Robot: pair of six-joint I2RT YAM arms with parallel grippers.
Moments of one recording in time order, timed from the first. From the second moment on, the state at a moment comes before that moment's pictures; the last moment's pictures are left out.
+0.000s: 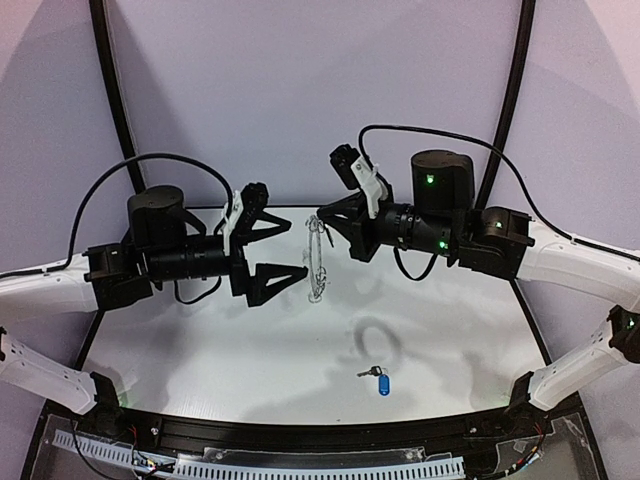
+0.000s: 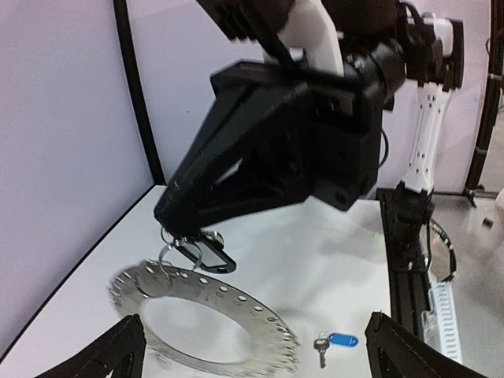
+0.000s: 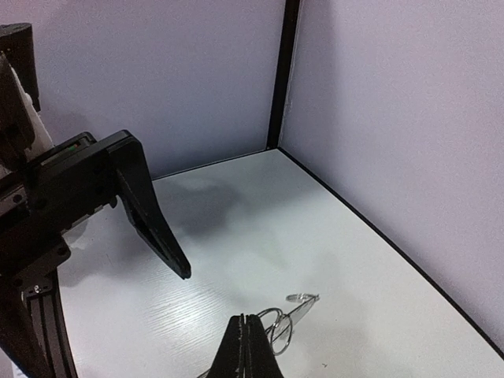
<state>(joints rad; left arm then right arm) -0.97 1.18 0.96 0.11 0.30 0.18 1.05 1.34 1.26 -0.11 0.05 -0.10</state>
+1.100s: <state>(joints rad) -0.97 1.33 1.16 -0.03 -0.05 0.02 1.05 1.40 1.31 -0.17 0.15 0.08</state>
